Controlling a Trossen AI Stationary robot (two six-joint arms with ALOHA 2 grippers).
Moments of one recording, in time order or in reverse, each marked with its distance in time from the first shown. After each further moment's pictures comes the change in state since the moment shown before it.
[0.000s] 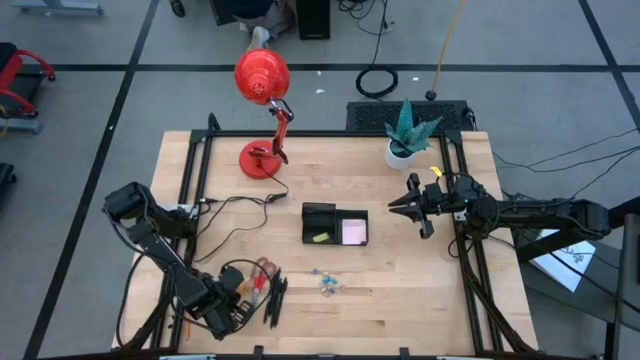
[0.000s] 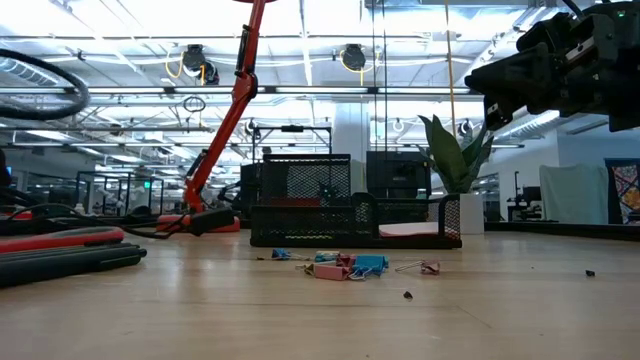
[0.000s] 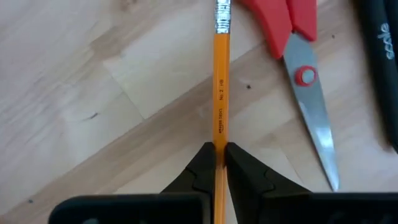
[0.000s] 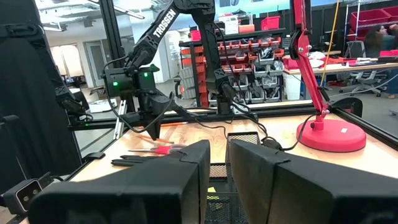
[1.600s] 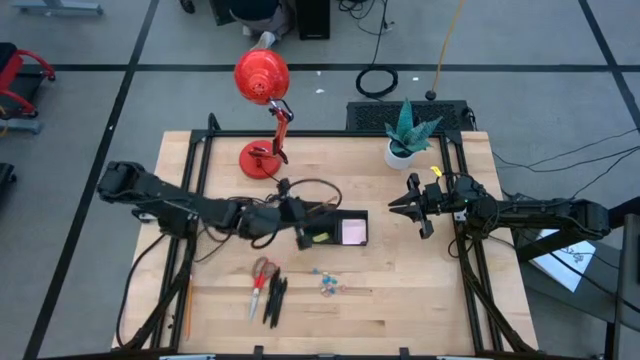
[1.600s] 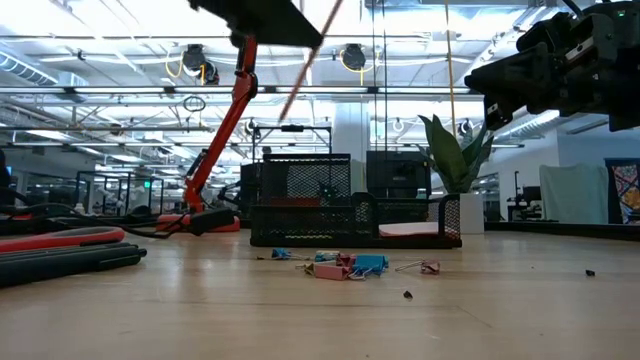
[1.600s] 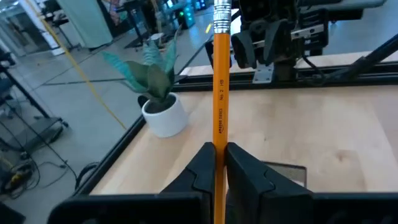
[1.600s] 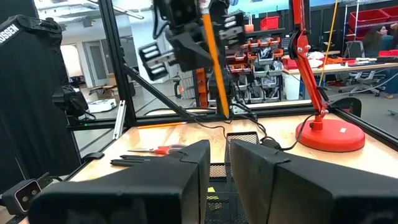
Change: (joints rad) left arm 0.714 -0.202 0.005 0.993 -0.458 1.997; right arm 0.000 0.000 0.000 0.000 0.003 0.000
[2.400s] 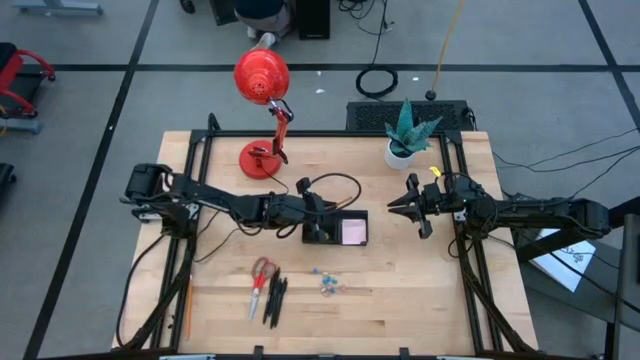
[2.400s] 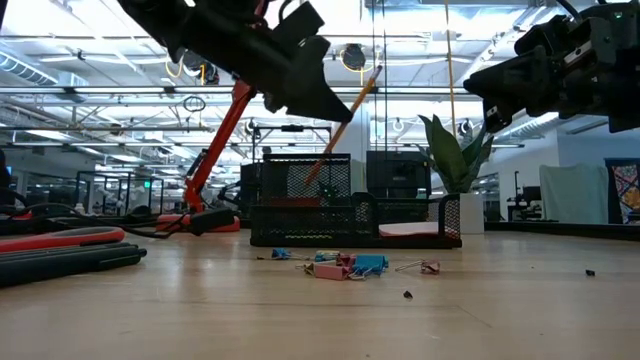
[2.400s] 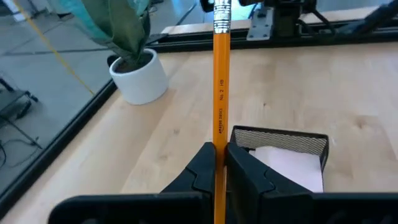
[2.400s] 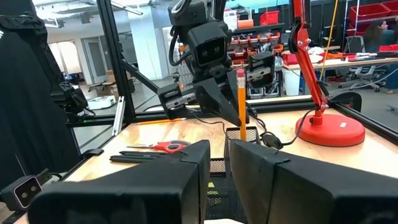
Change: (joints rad) left arm 0.136 0.218 0.000 0.101 0.184 -0.053; right arm 0.000 0.019 0.000 0.000 0.000 -0.003
